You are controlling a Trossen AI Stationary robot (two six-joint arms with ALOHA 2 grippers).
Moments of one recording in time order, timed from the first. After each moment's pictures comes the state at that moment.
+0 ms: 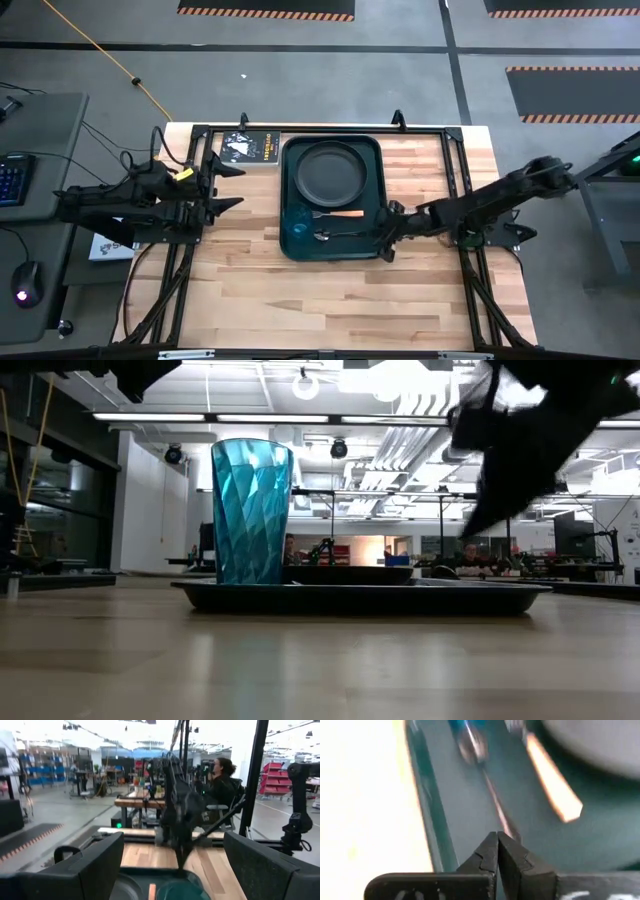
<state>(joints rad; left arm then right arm) 0.04 0.30 0.41 0.02 -0.01 -0.02 0.24 1.31 0.59 -0.16 0.21 0.52</state>
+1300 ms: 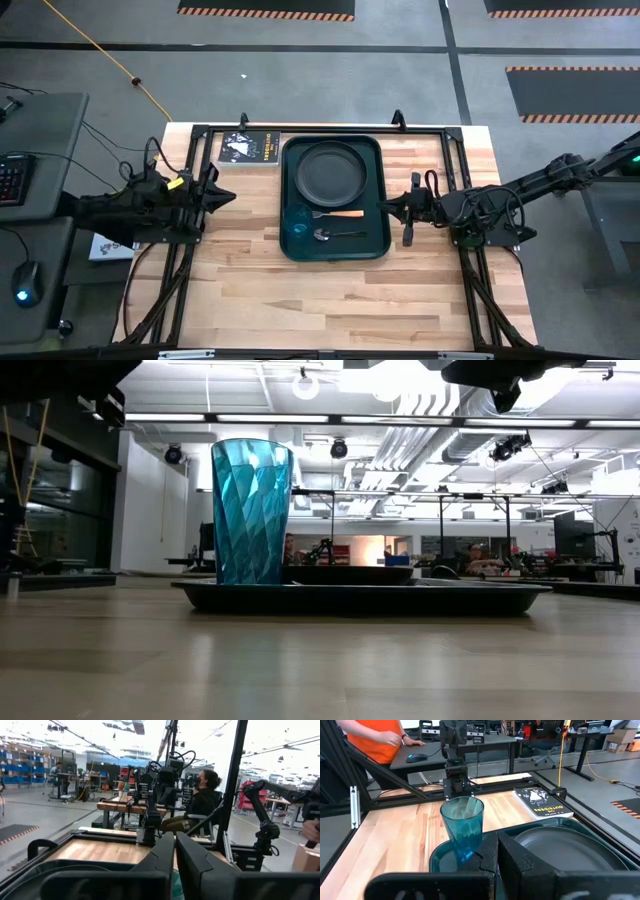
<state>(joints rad) 0.02 0.01 0.24 -0.05 0.04 -0.12 0.33 0.85 0.59 0.05 0.52 0.15</state>
